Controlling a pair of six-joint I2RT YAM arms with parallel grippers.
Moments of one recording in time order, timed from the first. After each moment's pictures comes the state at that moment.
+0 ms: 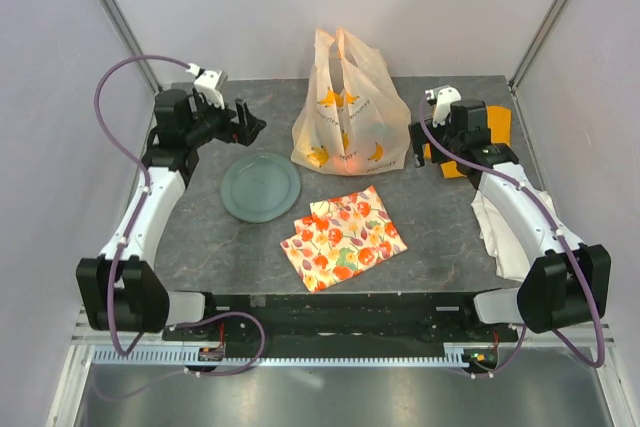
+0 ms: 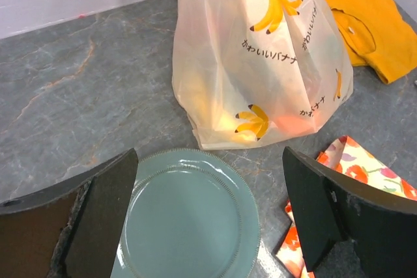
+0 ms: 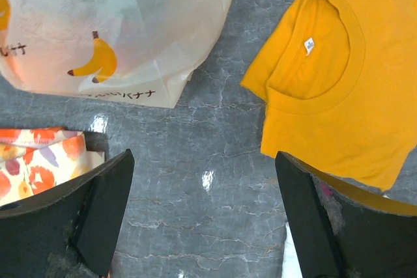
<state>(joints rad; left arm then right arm) -0.05 1.29 1.09 -0.10 0.52 -0.01 0.19 1.35 1.12 -0.41 -0.02 -0.09</state>
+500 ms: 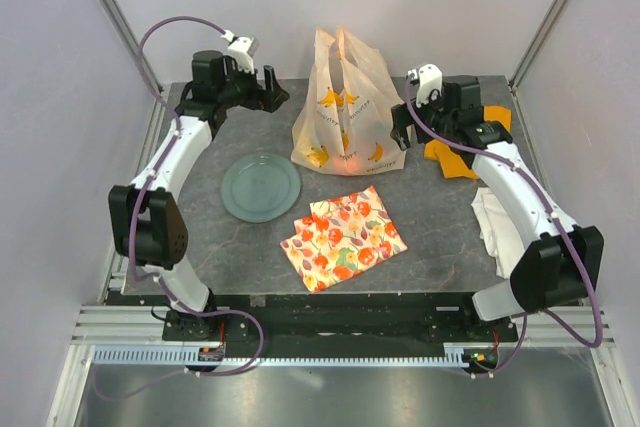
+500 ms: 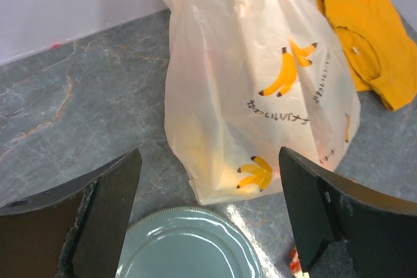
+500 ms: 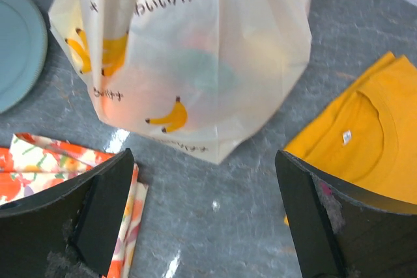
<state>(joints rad) -0.15 1.70 1.51 -0.17 0.48 -0.04 0.23 1.44 1.30 -0.42 -0.23 -0.18</state>
